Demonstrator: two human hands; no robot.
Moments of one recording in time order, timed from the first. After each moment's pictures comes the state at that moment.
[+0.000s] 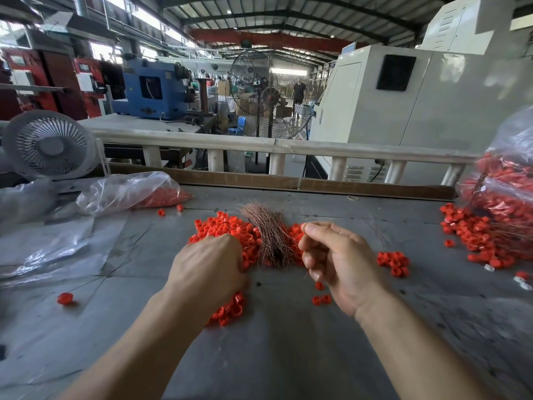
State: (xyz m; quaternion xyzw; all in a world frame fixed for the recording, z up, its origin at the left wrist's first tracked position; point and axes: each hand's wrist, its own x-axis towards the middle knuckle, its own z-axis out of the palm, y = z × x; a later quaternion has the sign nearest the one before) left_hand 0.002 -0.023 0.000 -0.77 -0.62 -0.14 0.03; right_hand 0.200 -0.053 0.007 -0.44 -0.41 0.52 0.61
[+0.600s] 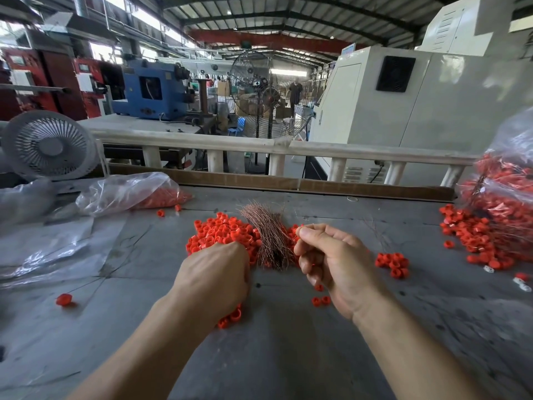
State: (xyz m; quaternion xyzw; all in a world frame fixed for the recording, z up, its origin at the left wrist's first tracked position) left_hand 0.007 -0.030 -0.002 -0.80 -0.60 -0.11 0.01; right_hand 0.200 -0.054 0.003 -0.45 -0.45 0.49 0.60
